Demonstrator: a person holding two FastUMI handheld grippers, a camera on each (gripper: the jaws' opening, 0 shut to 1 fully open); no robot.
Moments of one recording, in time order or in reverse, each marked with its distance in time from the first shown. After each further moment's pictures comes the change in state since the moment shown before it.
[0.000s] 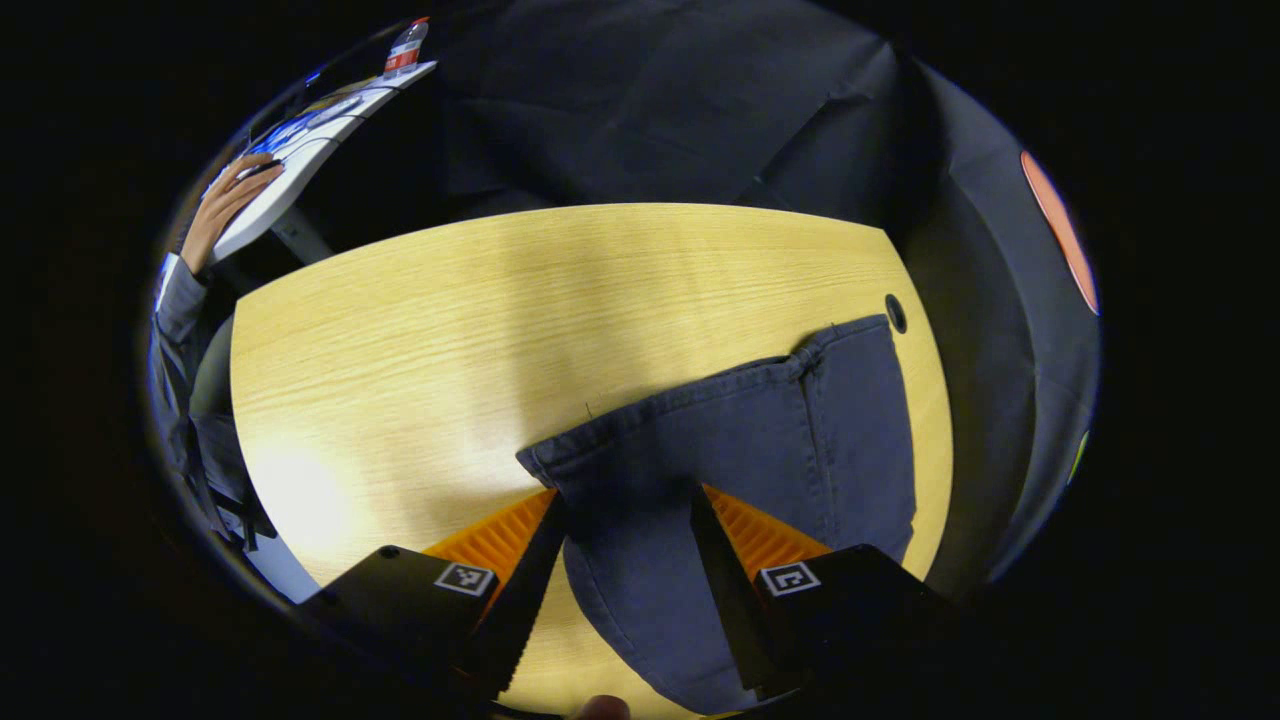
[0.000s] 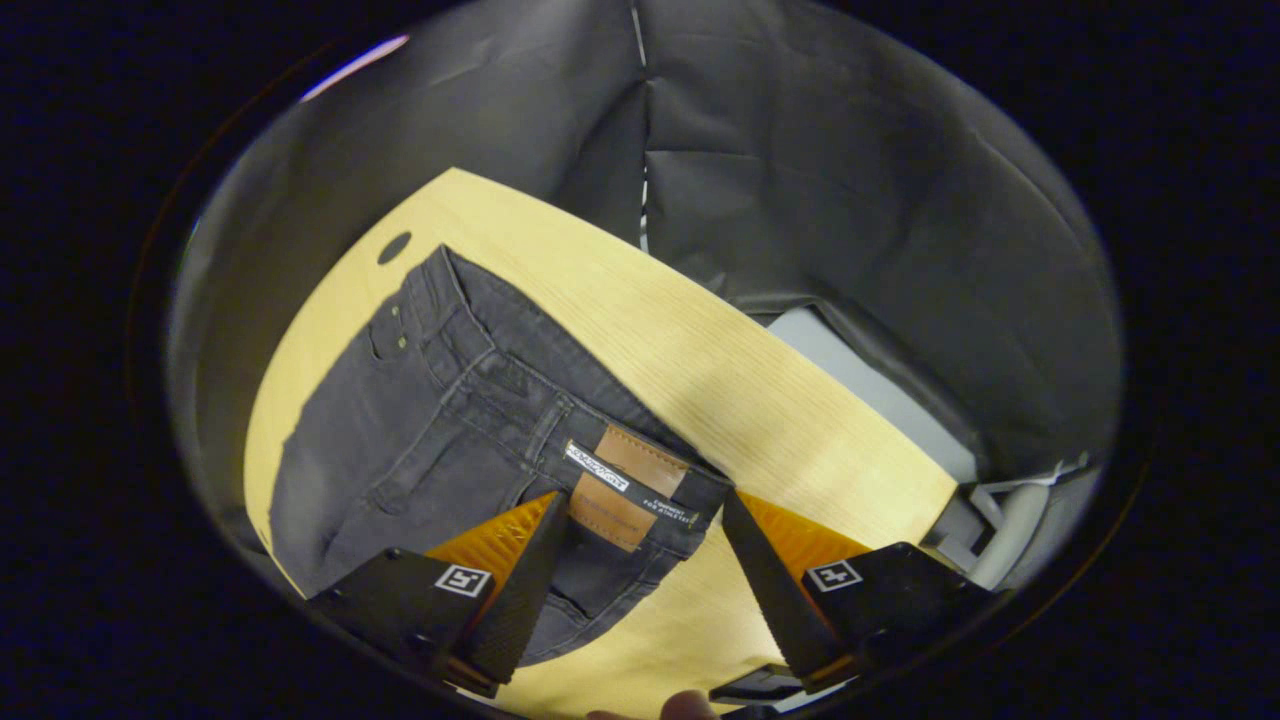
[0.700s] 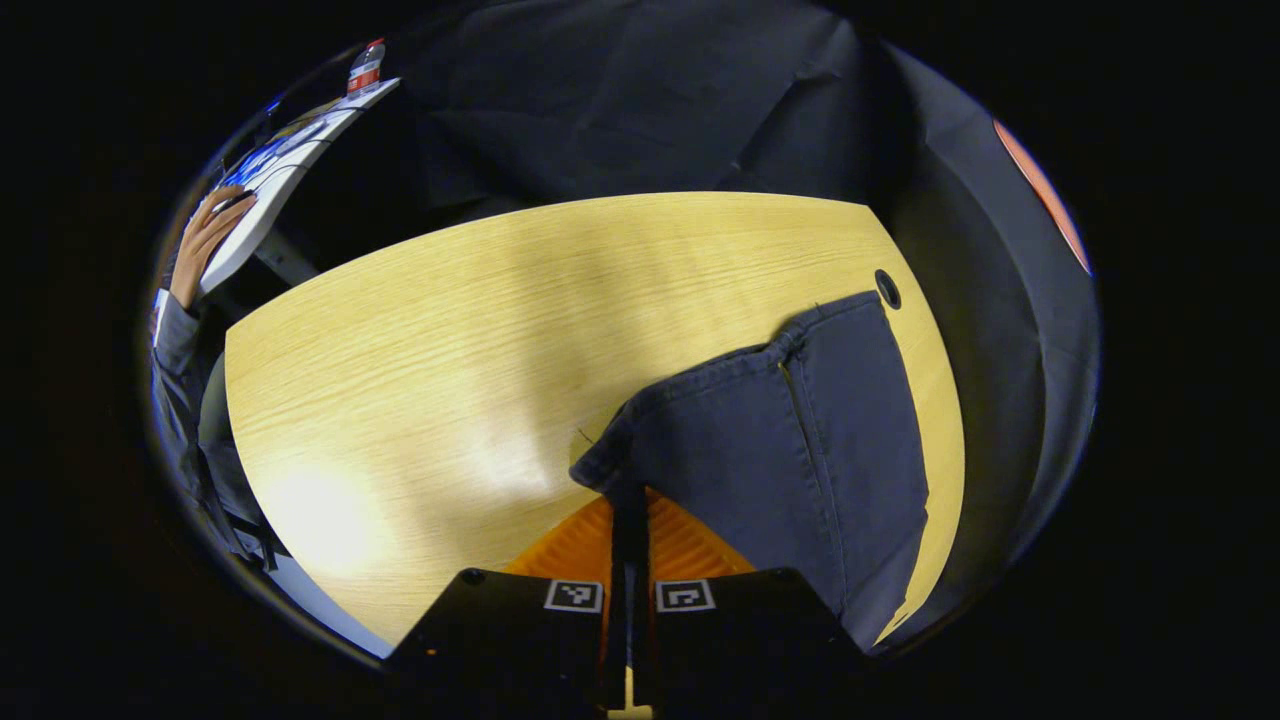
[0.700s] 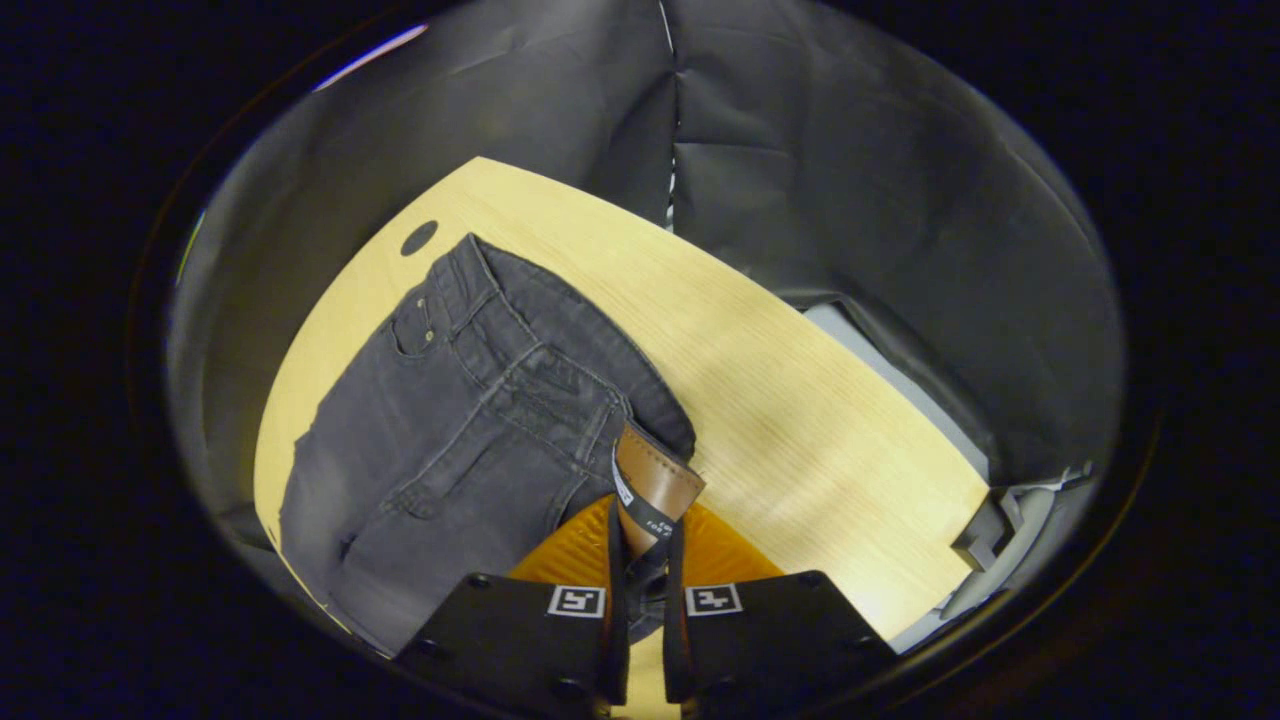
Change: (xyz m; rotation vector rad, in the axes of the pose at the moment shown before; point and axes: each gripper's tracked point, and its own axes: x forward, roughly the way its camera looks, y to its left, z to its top) left arm -0.003 -0.019 -0.003 0.085 0.001 -0.037; right arm -0.004 0.030 0.003 0.025 0.022 0.162
